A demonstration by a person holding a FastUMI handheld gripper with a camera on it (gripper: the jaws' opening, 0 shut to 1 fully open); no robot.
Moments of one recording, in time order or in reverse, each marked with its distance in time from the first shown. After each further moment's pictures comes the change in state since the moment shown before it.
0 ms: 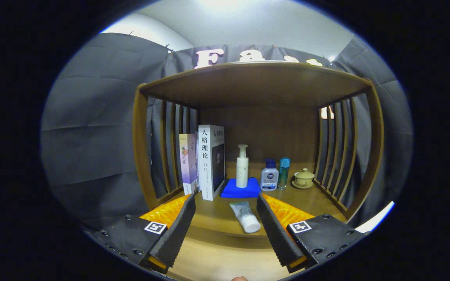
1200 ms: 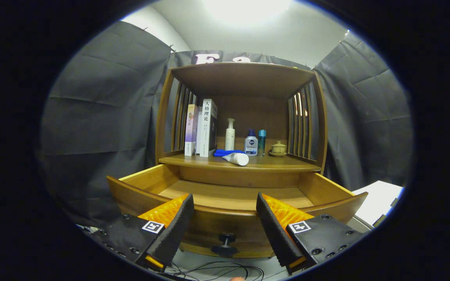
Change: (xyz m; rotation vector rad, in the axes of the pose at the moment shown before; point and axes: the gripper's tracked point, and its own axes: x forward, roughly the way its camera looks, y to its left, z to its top) arm -0.140 0.015 -0.163 -0.053 -0.035 -0.144
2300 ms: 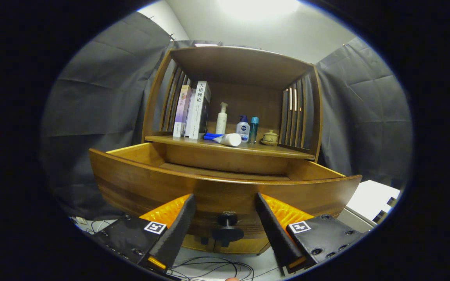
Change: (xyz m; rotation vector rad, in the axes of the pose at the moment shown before) arm 0.025 -0.007 -0.042 -0.074 0.061 -0.089
